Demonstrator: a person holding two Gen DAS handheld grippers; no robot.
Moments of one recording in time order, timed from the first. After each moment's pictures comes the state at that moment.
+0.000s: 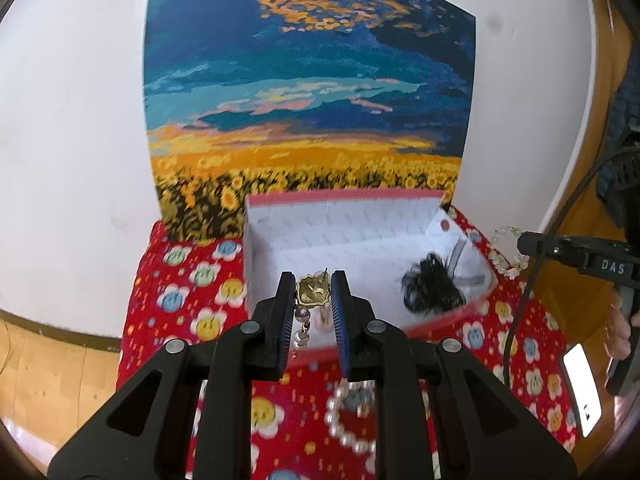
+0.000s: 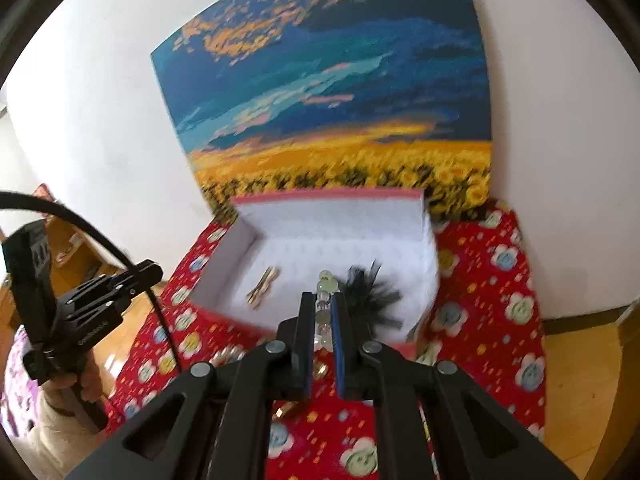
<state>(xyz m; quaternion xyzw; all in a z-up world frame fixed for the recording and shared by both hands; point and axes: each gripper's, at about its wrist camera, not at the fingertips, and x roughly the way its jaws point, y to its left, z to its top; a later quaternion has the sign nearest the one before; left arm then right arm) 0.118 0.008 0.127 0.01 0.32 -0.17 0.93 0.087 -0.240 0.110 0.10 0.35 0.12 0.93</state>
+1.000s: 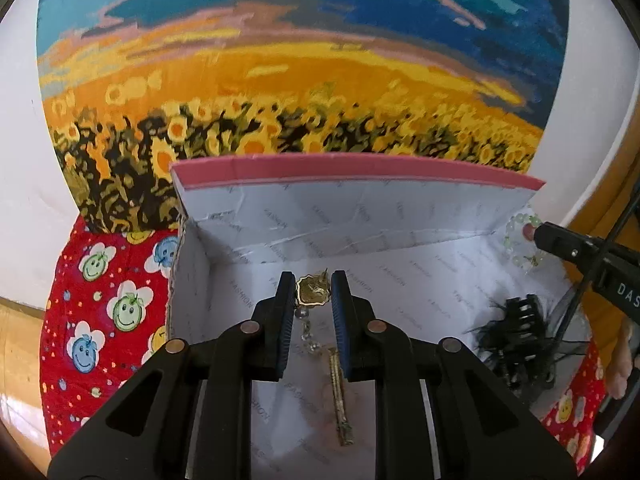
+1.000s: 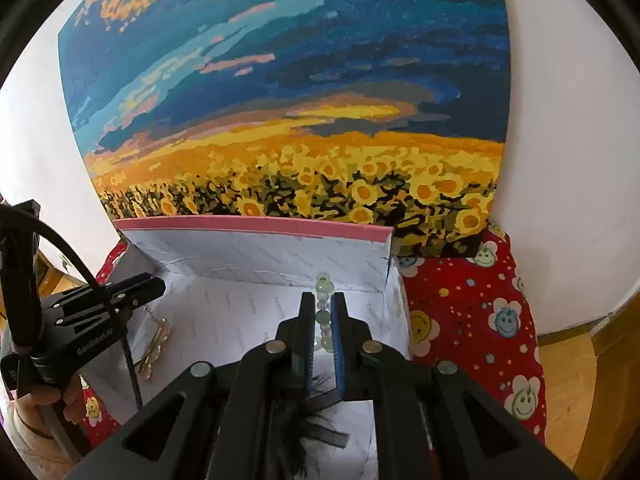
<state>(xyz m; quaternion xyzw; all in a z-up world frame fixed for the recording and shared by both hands) 0.282 -0.038 0.024 0.00 0.42 -0.15 0.89 0.211 -0.254 0.049 0.06 0.37 0.04 0.93</state>
